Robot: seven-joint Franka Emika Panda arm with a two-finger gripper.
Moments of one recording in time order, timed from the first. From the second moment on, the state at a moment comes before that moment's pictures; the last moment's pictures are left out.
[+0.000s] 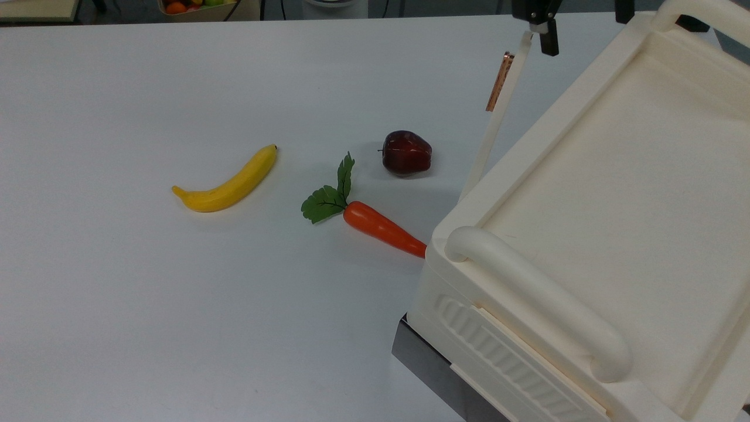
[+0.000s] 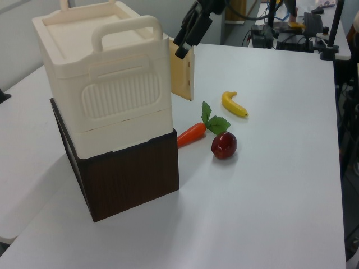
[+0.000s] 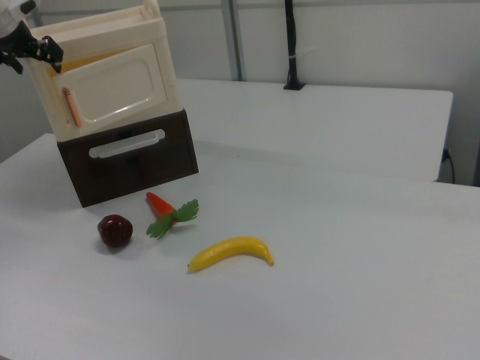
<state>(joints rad) 0.44 0.19 0.06 -1.39 0.04 2.21 0.01</state>
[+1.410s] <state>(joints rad) 0.11 0.17 0.04 -1.40 -0.08 2.05 0.01</state>
